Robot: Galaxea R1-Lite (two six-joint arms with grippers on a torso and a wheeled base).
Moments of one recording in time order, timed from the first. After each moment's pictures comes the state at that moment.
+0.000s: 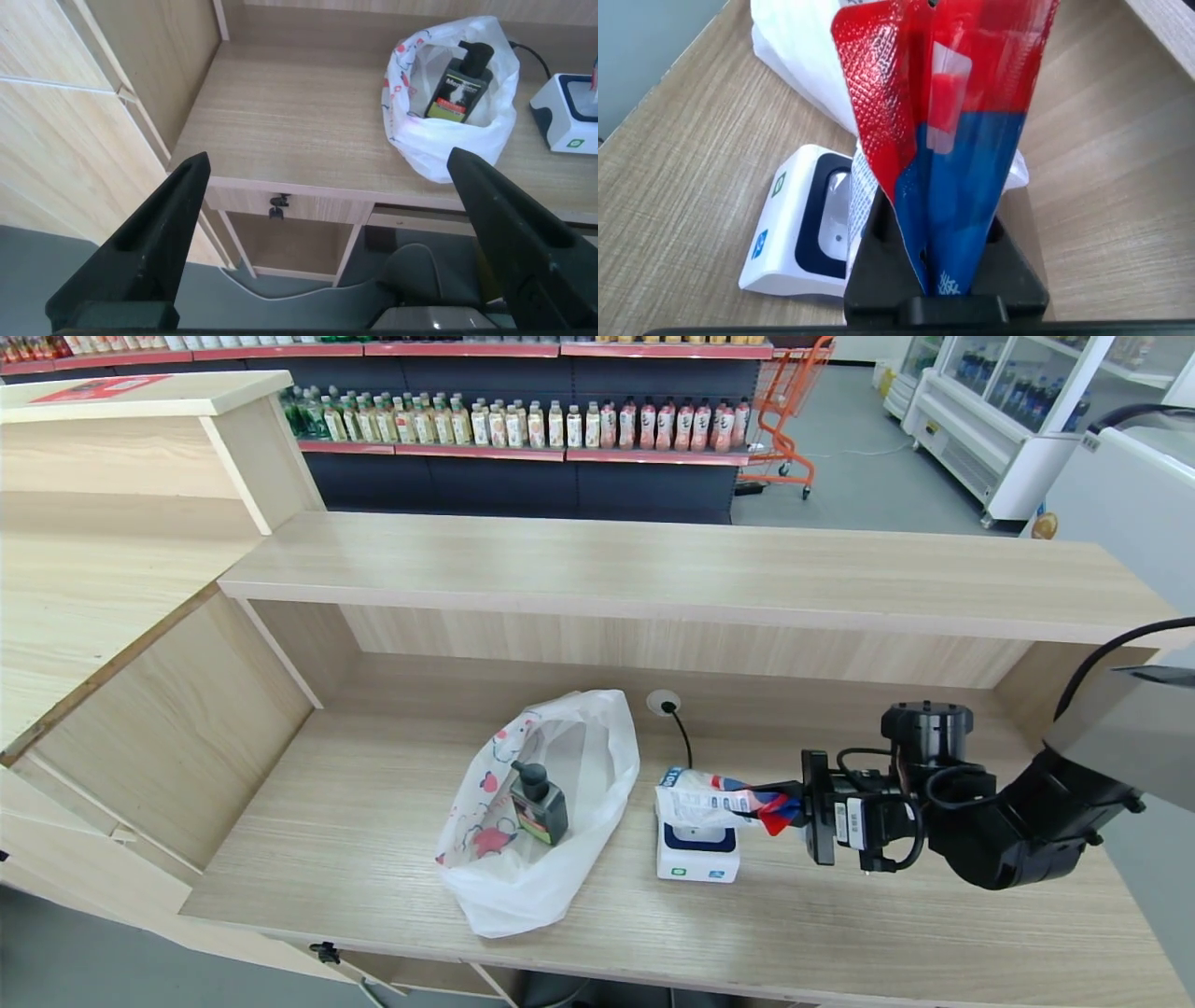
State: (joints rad) left arm 0.00 0.00 0.00 0.00 0.00 0.00; right arm 0.17 2.19 -0.82 -1.00 1.18 -1.37
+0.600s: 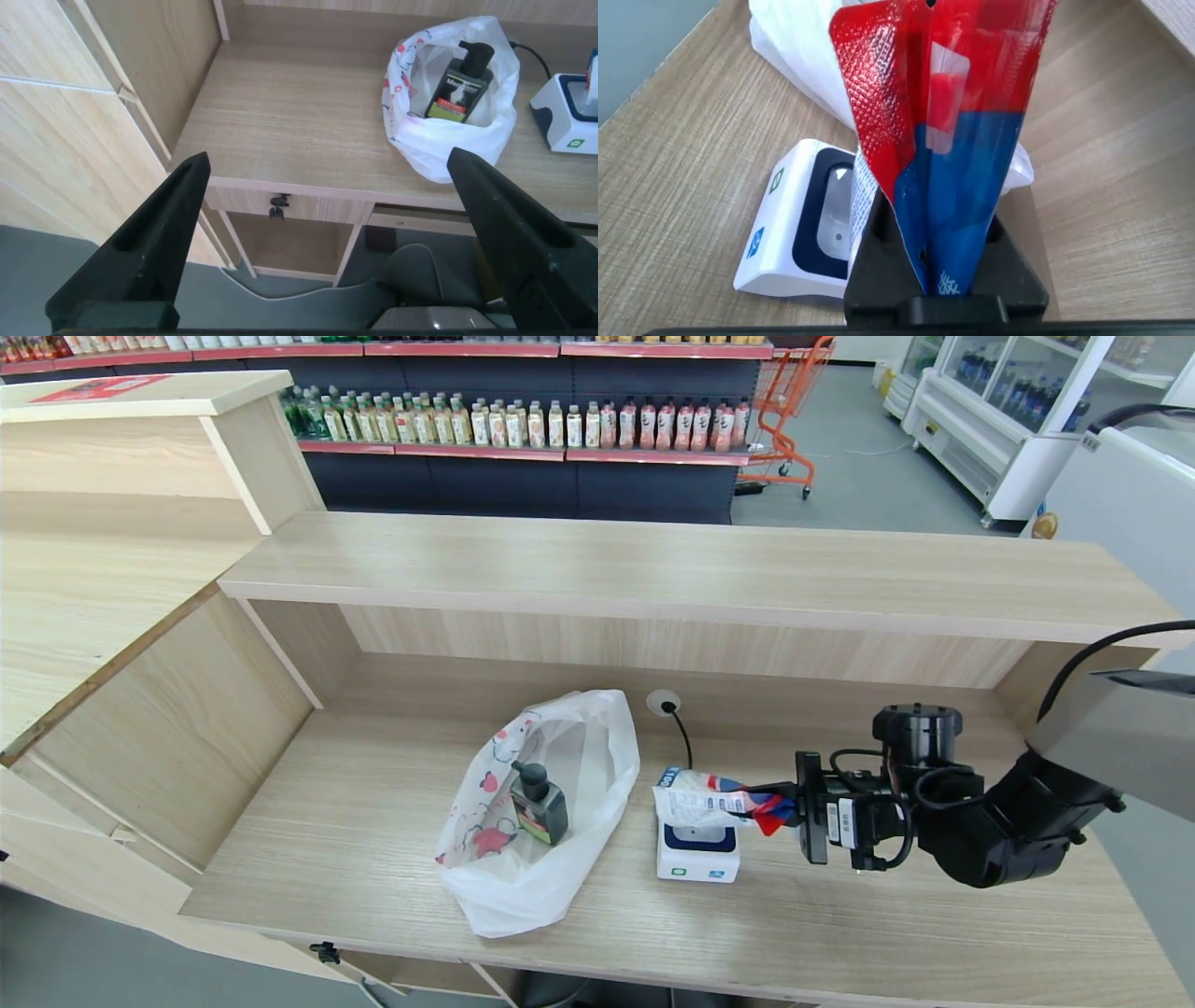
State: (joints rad) left arm 0.00 0.00 0.00 0.00 0.00 0.00; right arm 0.17 2.22 -0.85 -1.00 1.19 -1.37
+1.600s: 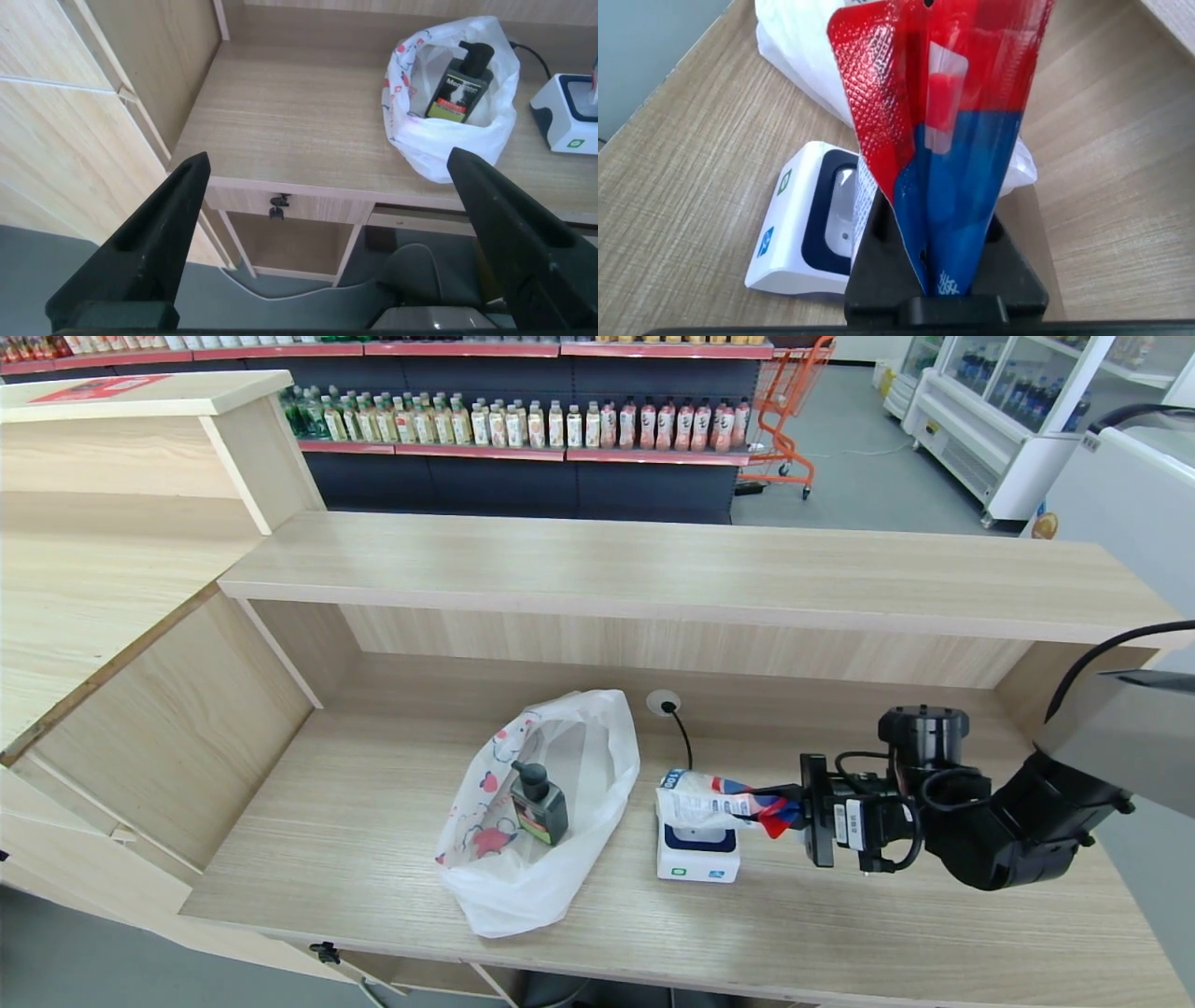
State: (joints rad) left arm 0.00 0.00 0.00 0.00 0.00 0.00; right arm 0.16 2.21 -0.82 -1.00 1.20 -1.36
